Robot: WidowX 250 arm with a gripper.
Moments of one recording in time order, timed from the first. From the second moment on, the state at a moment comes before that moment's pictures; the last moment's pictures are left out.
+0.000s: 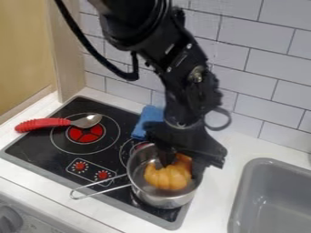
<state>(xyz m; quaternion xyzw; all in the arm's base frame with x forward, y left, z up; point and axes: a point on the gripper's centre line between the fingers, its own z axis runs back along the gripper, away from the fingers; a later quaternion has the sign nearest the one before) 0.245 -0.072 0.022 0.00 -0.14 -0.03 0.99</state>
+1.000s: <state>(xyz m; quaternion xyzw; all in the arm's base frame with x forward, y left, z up) 0.273 -0.053 0.063 -0.03 -0.13 0.01 0.99</state>
